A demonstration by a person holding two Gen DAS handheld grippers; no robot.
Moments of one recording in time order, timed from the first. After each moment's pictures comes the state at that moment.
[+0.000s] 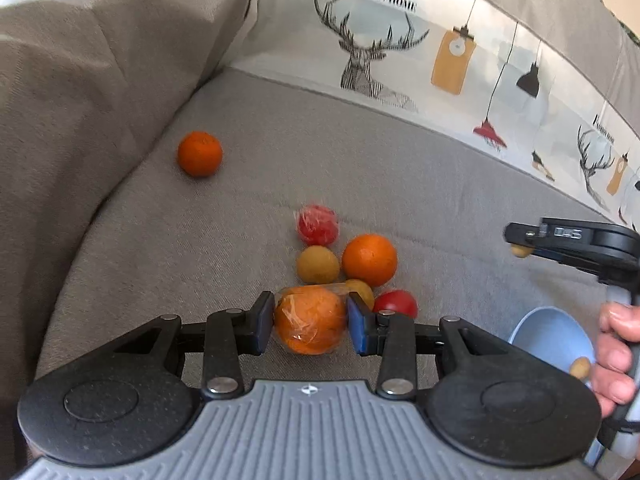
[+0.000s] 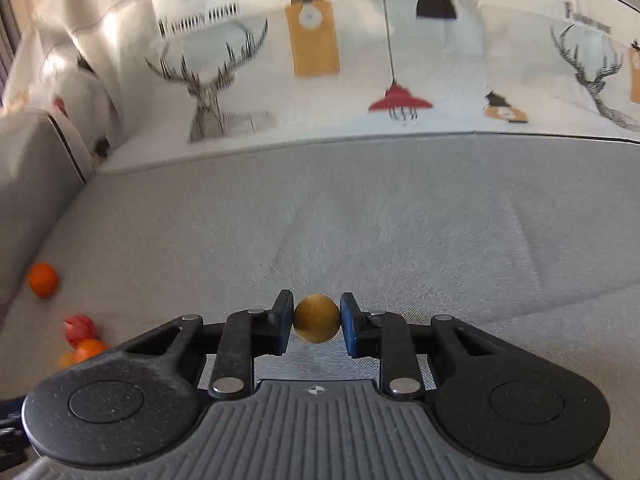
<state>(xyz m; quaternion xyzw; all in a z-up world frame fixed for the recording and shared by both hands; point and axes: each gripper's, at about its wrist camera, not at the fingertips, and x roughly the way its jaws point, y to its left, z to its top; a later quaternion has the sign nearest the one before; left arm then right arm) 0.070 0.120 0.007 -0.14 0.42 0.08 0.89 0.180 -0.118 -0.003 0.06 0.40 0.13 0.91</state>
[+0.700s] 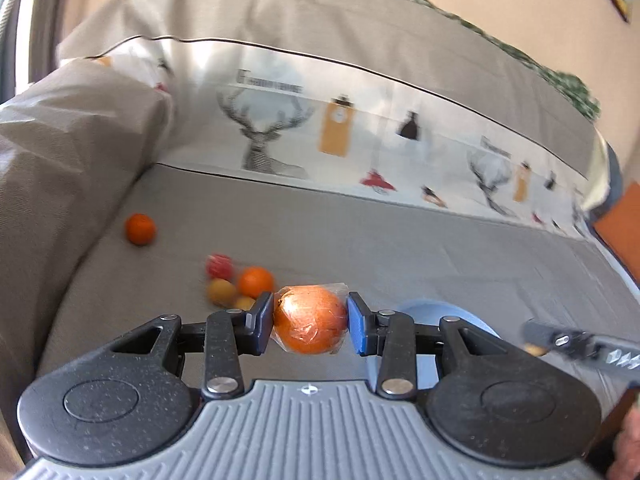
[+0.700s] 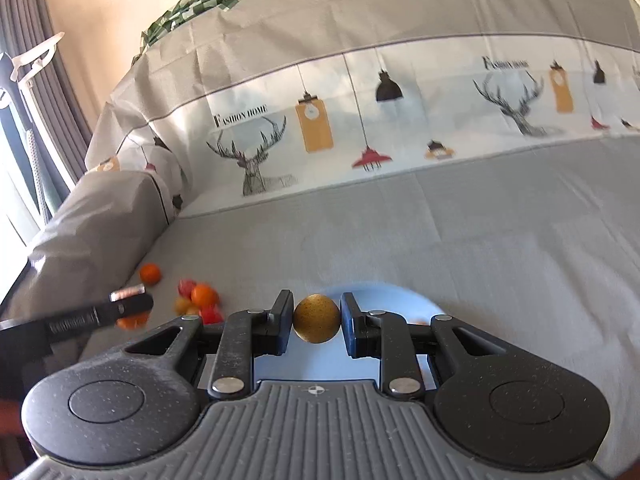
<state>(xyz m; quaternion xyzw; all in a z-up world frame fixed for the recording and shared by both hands) -0.016 0.047 0.066 -0.09 0.31 -0.02 0.95 -0.024 -0.209 0.053 0.12 0.30 0.15 0.93</state>
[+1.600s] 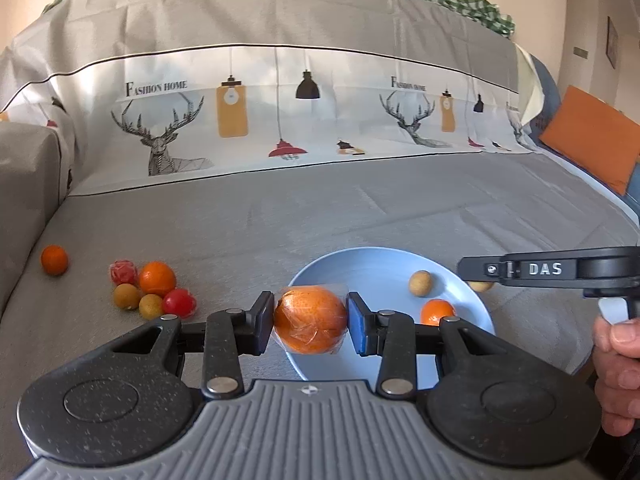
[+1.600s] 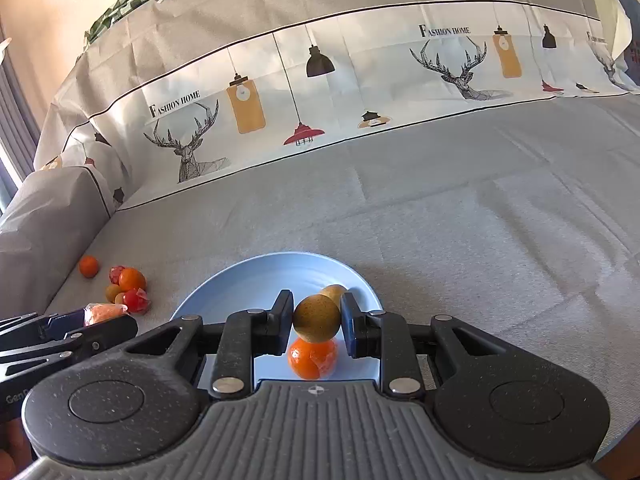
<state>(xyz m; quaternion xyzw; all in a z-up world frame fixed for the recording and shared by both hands) -0.013 -0.023 0.034 0.02 0.31 -0.12 0.94 -0.013 -0.243 0.009 0.13 0.32 0.09 0.93</state>
